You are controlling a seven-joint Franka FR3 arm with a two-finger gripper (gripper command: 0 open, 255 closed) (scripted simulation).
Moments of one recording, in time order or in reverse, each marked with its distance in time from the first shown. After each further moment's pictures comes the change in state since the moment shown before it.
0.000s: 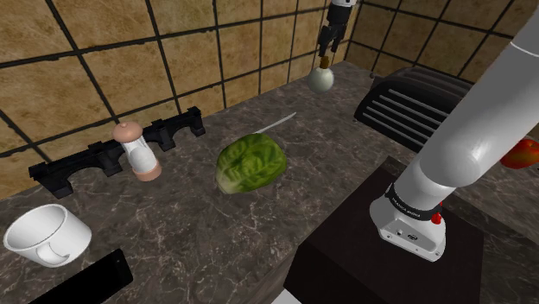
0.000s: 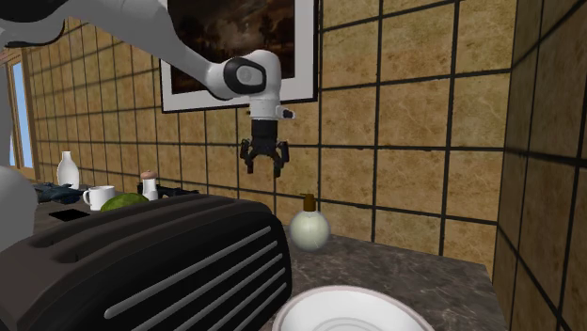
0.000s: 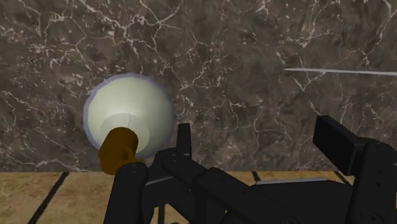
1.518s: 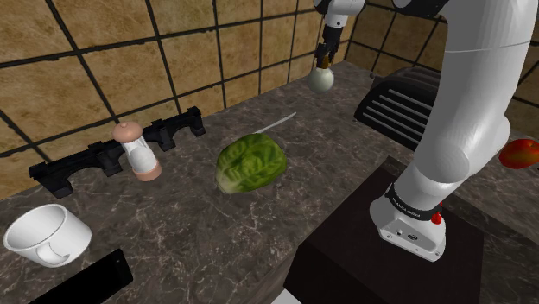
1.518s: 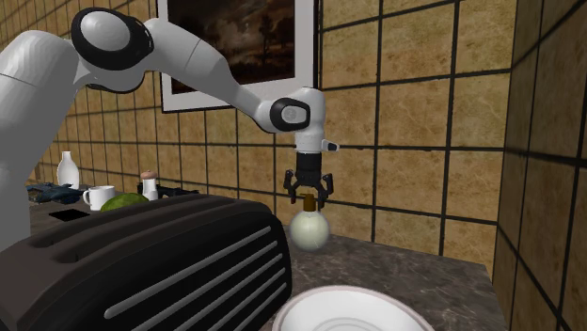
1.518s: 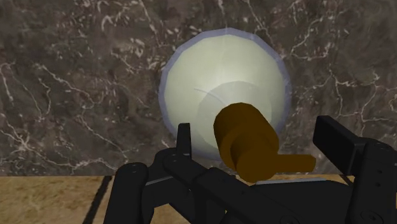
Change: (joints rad) arm -0.138 0.450 -0.031 0.325 0.179 0.073 -0.204
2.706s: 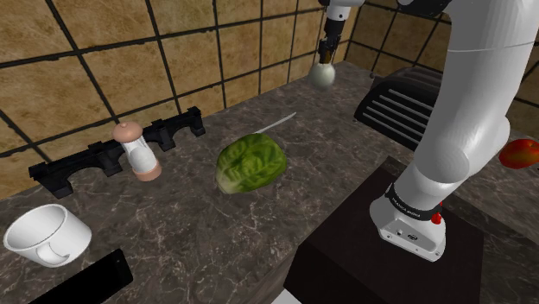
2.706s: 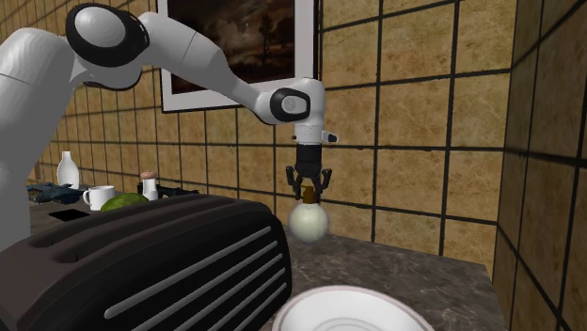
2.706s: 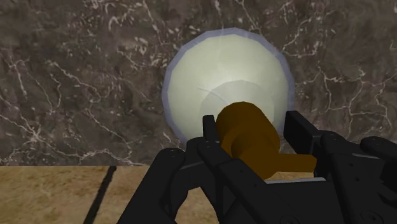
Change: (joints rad) arm 0.002 -0.024 -0.006 0.031 -0.013 -0.053 0.008
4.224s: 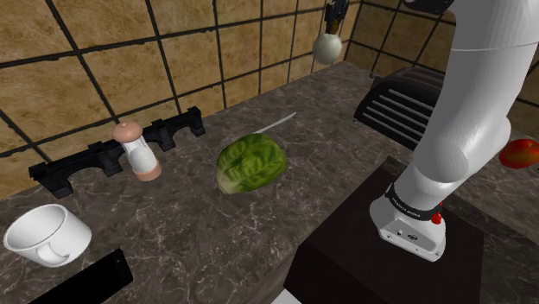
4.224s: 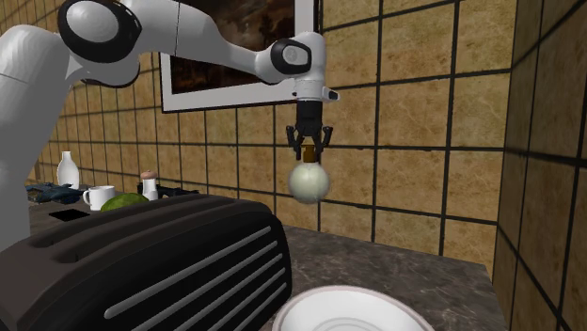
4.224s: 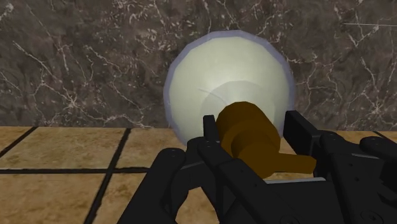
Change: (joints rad) arm -0.019 -0.024 -0.013 0.282 -0.022 -0.301 0.031
